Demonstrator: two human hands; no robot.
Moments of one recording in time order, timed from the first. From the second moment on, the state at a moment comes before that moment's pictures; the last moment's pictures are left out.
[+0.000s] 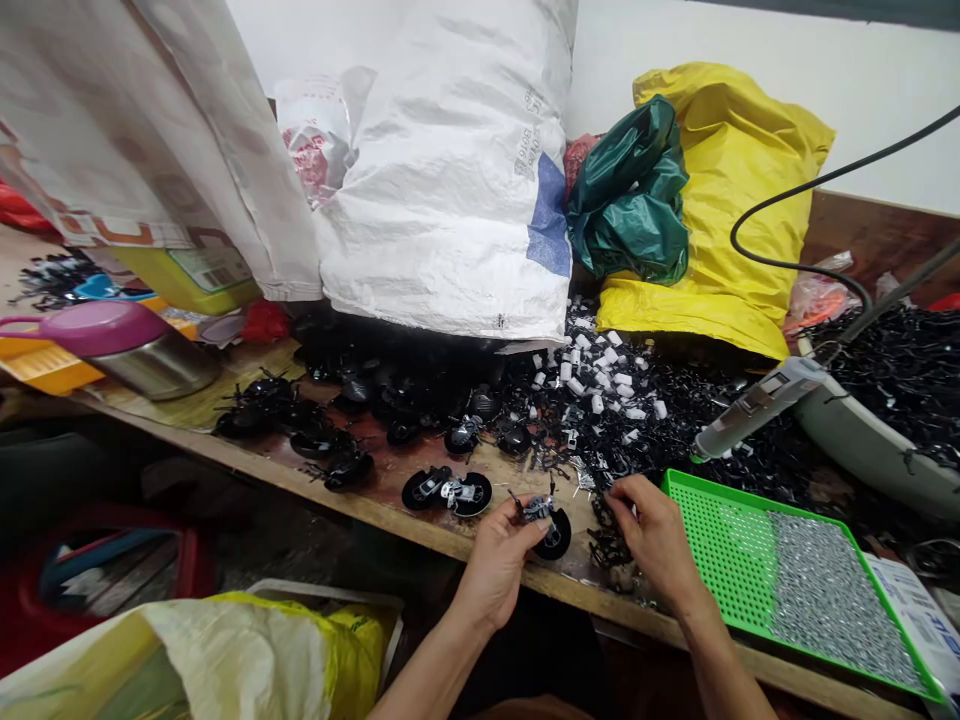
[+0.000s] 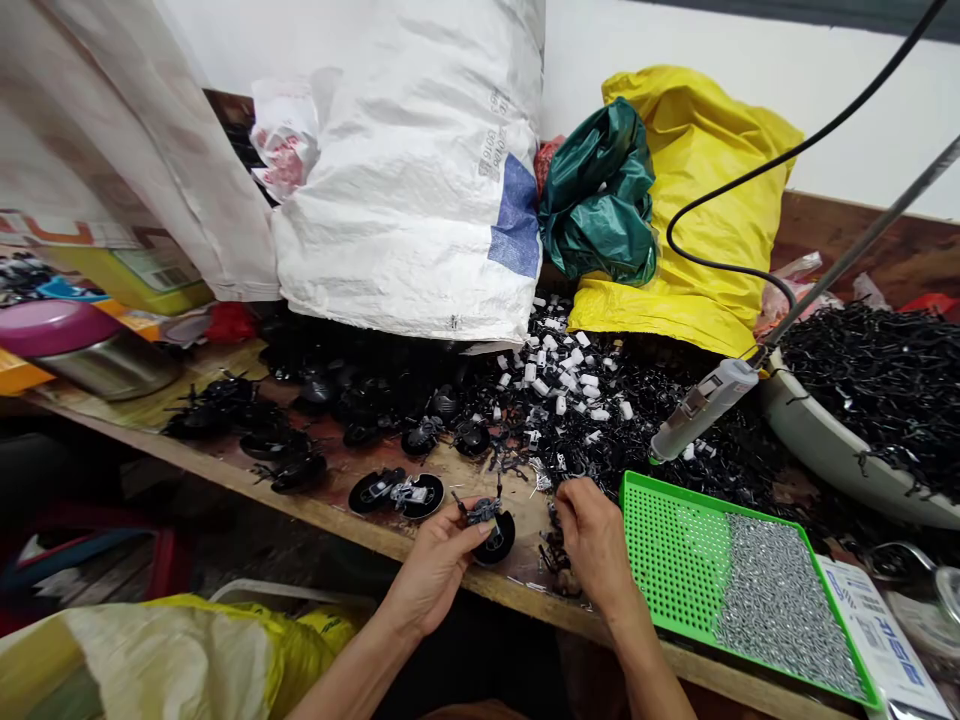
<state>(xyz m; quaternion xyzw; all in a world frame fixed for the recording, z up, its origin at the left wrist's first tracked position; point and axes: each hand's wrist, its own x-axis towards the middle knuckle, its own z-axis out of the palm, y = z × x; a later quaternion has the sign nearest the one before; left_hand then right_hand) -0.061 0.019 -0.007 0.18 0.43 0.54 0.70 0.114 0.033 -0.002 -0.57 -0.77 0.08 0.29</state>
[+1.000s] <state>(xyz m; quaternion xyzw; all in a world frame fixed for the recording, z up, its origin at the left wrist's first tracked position) -0.053 0.018 -0.012 0.19 0.45 0.57 0.66 0.125 -0.002 -0.014 -0.62 -0.77 0.03 0.17</state>
